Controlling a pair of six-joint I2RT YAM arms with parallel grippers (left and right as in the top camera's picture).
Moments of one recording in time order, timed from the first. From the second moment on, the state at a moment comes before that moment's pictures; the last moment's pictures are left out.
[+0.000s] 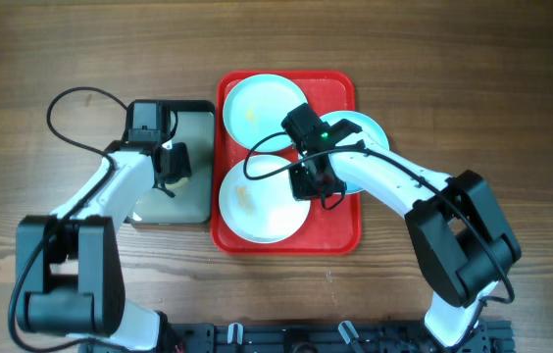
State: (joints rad) left arm -0.05 1.69 0.91 -0.46 -0.11 -0.20; right arm 0.61 1.93 1.25 -0.81 -0.11 0.44
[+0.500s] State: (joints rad) left arm -0.06 1.40 0.90 -0.66 0.10 0.01; right arm 0.61 1.93 1.25 -0.81 -0.11 0.44
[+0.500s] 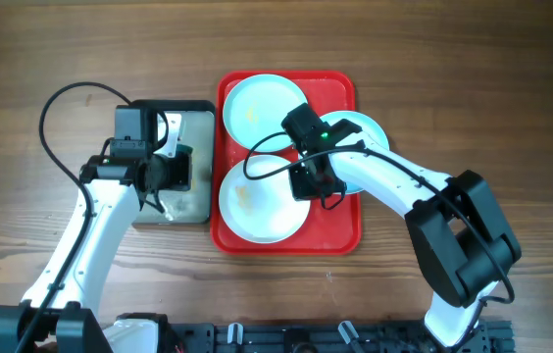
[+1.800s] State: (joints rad) left arm -0.06 1.67 0.90 -0.53 0.01 -0.09; right arm 0.61 1.93 1.25 -0.78 -0.11 0.45
